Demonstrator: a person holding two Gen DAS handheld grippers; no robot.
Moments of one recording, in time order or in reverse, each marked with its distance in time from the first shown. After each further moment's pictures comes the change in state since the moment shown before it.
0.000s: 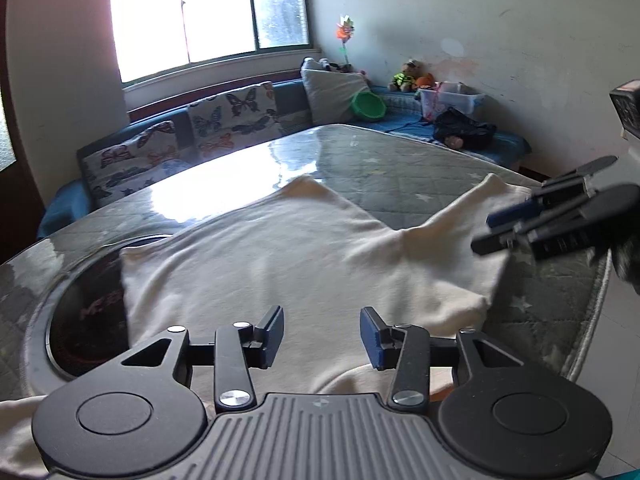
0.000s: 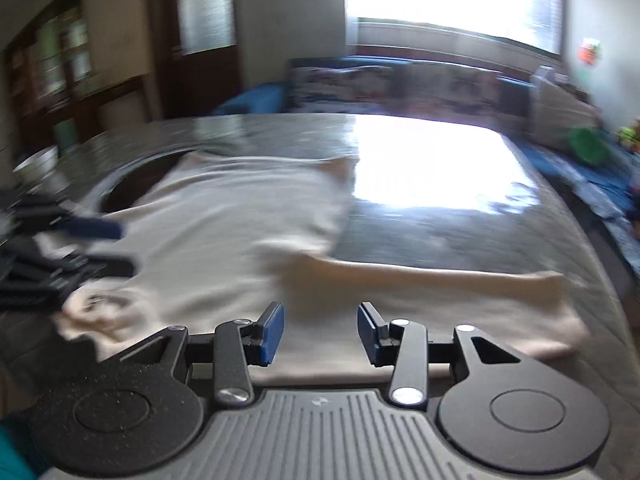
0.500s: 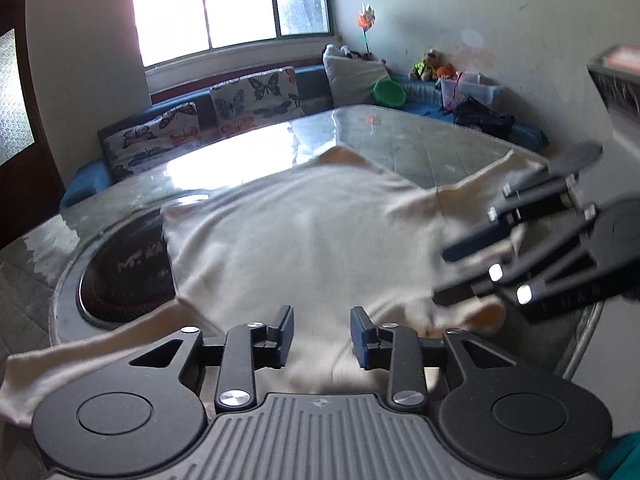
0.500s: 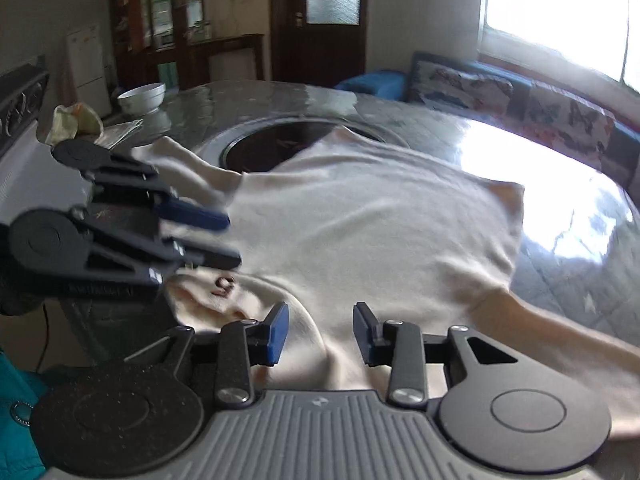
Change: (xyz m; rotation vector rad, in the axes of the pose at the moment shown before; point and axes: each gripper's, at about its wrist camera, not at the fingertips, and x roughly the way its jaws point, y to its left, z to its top) left arm -0.026 0.029 -0.031 -0.037 0.026 0.064; right arm 0.023 0.106 0.001 -0.286 0.079 0.288
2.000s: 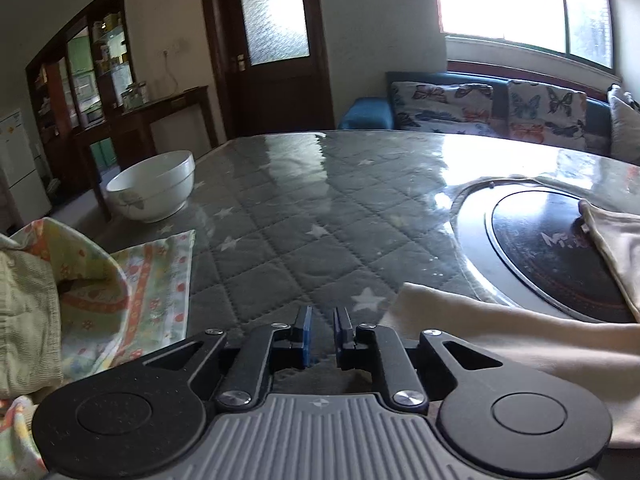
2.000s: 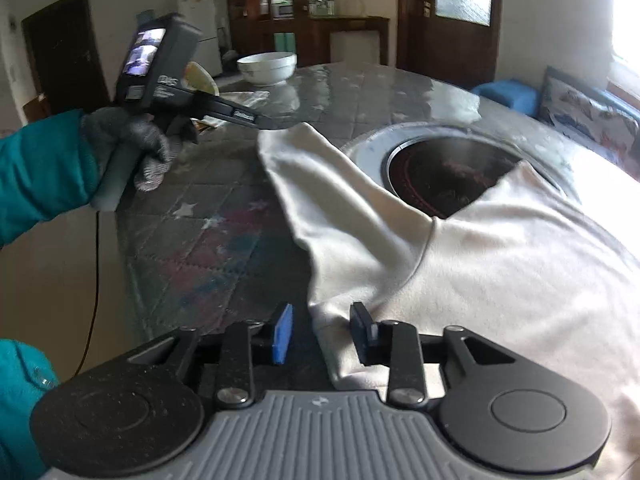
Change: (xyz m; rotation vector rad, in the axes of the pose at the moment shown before) left arm -0.032 0.237 -0.071 -0.489 0.073 0.667; right arm 0.057 0.096 0.061 -0.242 0.023 0.290
